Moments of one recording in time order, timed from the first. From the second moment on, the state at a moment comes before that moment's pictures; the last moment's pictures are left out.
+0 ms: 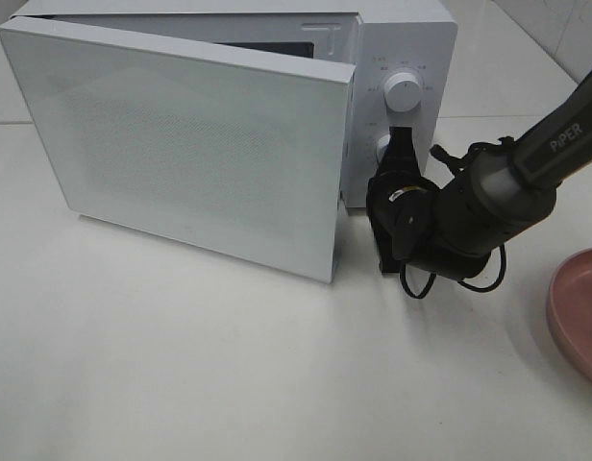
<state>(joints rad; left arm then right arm) 0.00 -0.01 -0.51 -0.14 1.07 0.03 0.52 2.19 -0.95 0.76 -0.83 1.25</state>
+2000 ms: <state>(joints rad) 0.00 -0.01 -0.51 -0.14 1.07 0.03 0.55 1.74 -0.67 0.60 -0.32 0.44</state>
